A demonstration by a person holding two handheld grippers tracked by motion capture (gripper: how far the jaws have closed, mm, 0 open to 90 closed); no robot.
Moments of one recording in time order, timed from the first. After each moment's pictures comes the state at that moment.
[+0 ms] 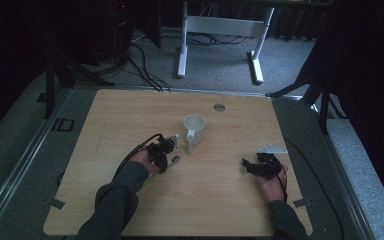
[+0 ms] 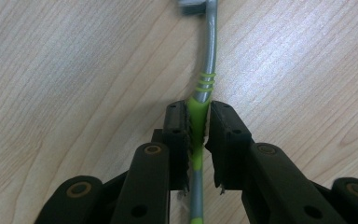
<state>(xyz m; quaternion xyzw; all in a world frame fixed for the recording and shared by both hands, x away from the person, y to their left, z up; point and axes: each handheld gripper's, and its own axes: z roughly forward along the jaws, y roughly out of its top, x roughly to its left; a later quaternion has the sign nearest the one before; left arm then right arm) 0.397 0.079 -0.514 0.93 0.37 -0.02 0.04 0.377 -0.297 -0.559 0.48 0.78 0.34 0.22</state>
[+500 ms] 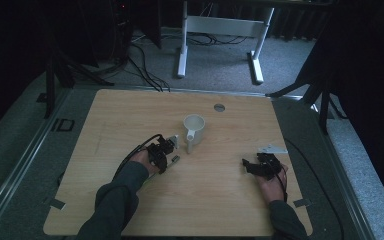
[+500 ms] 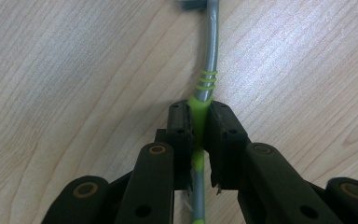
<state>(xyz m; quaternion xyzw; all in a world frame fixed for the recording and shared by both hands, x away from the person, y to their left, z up) 0.398 0.079 -0.517 0.93 0.37 -0.03 0.03 0.377 -0.297 -0.559 0.48 0.78 0.34 0.22</state>
